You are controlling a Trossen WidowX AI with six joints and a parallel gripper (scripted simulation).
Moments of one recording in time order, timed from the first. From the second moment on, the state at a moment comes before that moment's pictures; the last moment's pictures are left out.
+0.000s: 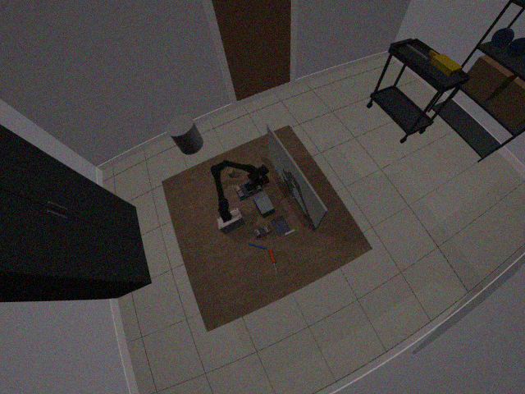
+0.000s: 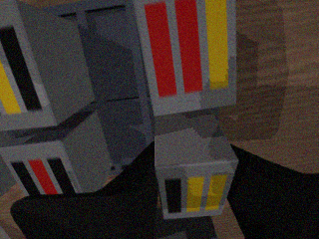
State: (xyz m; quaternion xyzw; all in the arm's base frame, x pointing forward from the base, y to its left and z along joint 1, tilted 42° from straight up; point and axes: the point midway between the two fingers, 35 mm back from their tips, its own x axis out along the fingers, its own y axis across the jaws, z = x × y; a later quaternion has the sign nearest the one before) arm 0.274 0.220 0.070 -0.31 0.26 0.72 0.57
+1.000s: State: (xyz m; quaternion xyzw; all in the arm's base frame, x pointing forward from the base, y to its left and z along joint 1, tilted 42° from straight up) arm 0.287 0.168 0.124 -0.31 0.27 0.72 0.57
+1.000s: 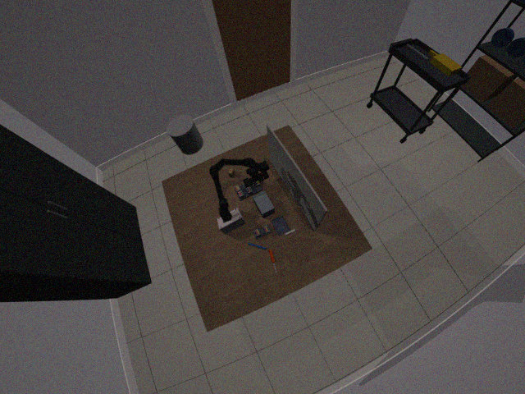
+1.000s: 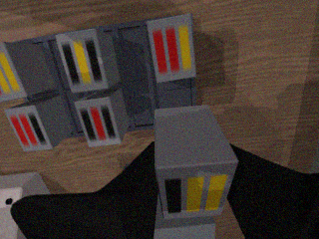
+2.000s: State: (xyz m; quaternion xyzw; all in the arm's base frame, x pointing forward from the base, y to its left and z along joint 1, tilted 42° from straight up) arm 0.319 0.111 0.172 -0.31 0.26 0.71 0.57
